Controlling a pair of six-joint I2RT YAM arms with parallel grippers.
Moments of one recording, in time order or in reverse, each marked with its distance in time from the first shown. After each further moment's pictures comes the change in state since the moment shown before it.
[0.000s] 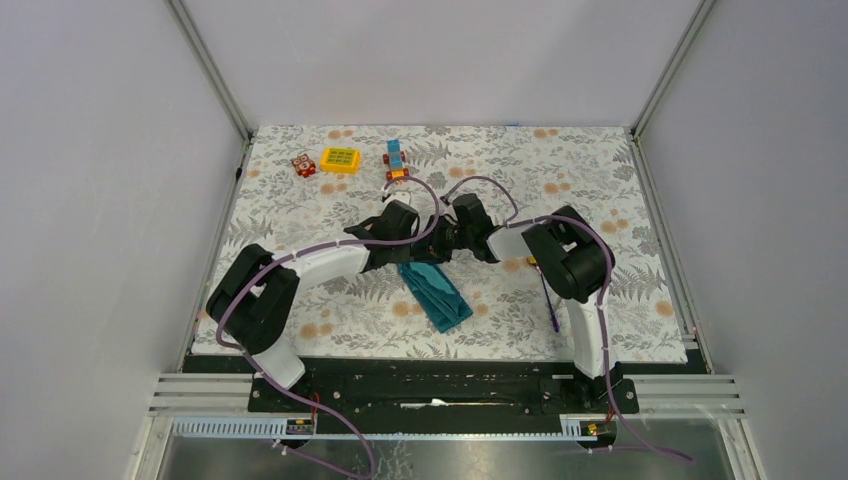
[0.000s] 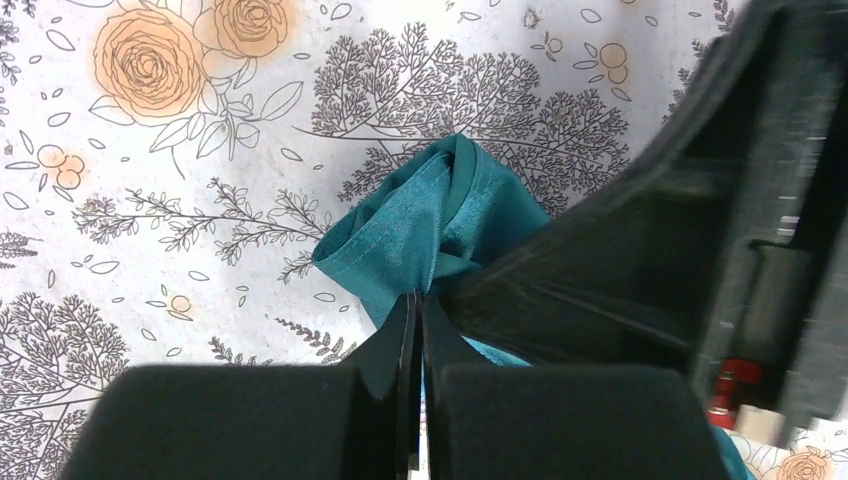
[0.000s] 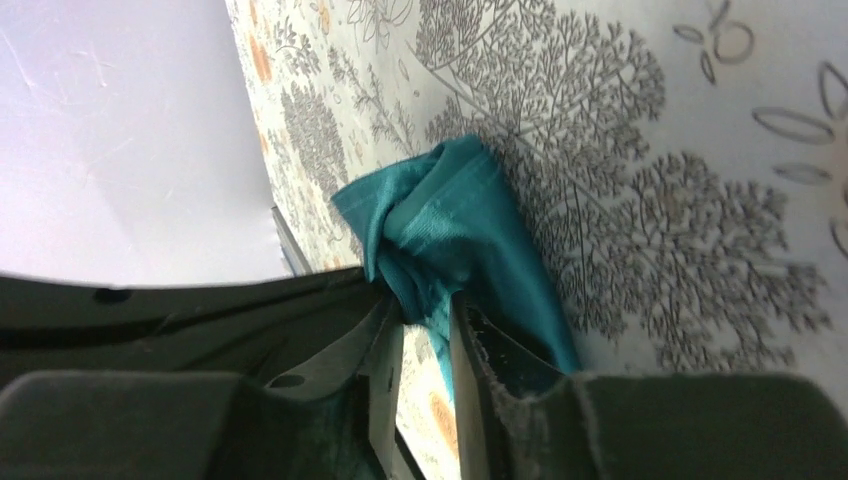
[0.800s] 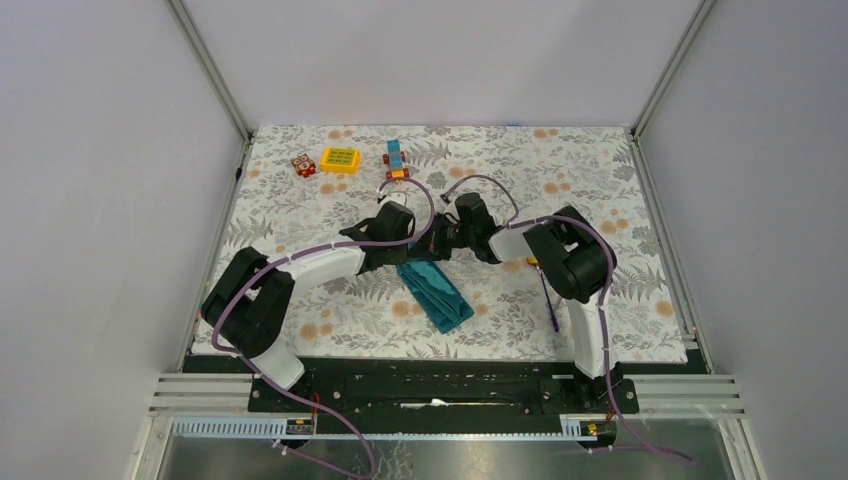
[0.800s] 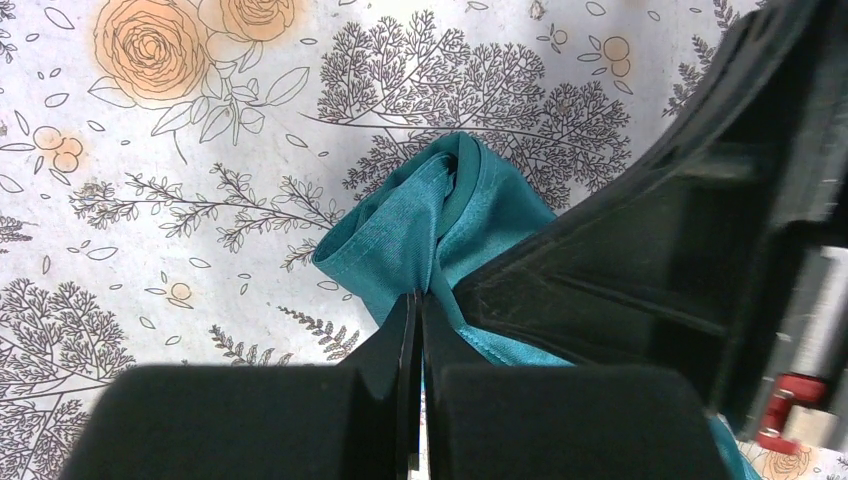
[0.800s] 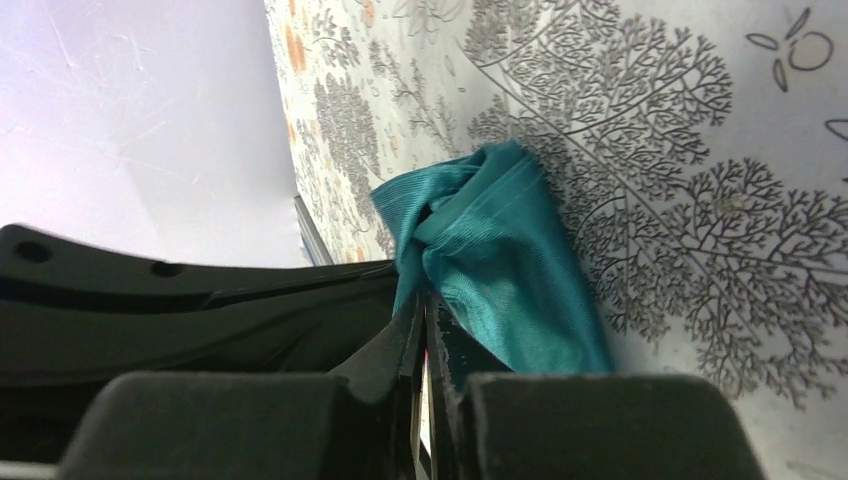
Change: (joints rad) left arm 0.016 -0.035 -0.039 0.011 0.024 -0.024; right arm -0.014 -0.040 -0.039 0.067 -0.050 0.014
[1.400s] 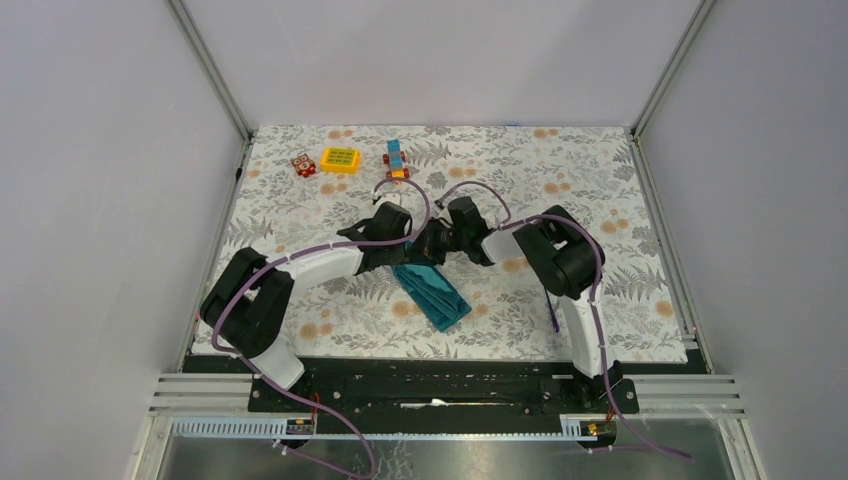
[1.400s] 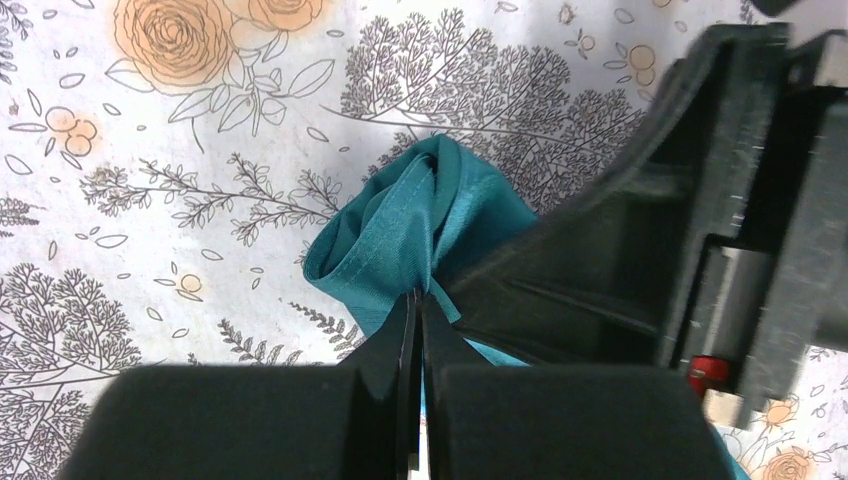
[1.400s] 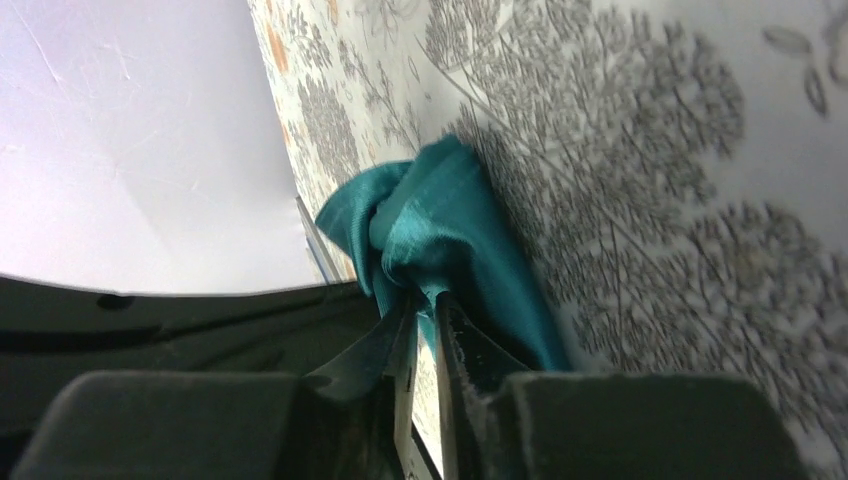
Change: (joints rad) left arm 0.016 -0.001 -0.008 0.001 -0.004 -0.032; right arm 0.030 0.104 0.070 0.012 0.004 0.066
